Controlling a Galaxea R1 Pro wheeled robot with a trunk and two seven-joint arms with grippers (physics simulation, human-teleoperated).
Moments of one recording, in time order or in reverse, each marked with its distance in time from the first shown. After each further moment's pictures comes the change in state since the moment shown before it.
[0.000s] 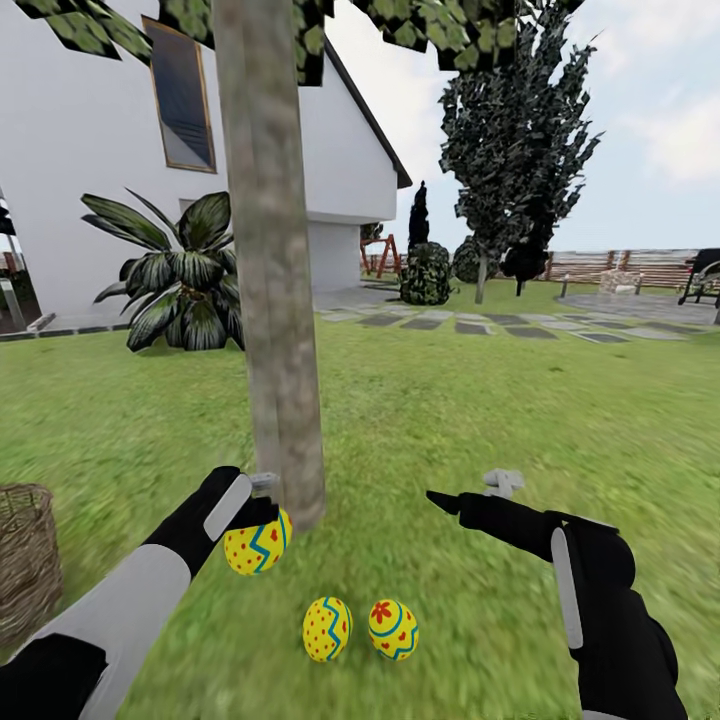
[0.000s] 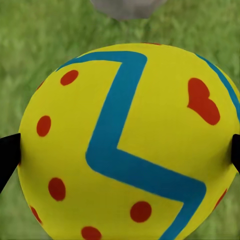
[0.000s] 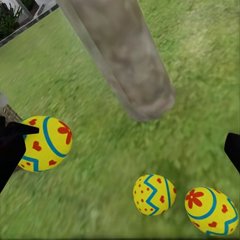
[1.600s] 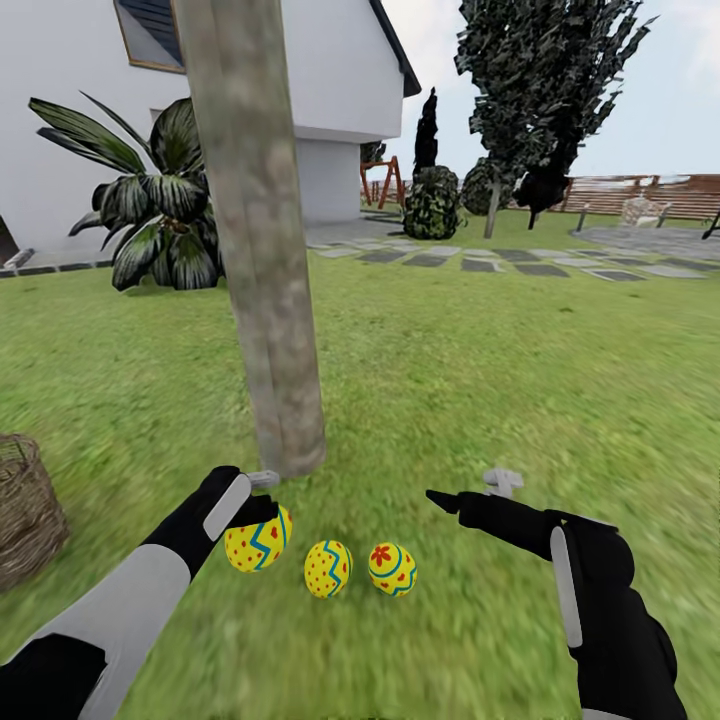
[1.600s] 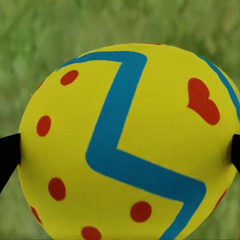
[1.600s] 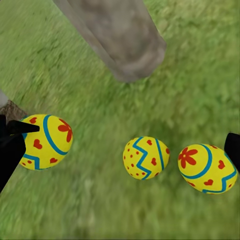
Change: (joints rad) left arm 0.000 0.002 0.000 -0.001 0.002 -0.021 0.000; right arm -0.004 0.000 0.003 0.000 0.000 0.000 0.000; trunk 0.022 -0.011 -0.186
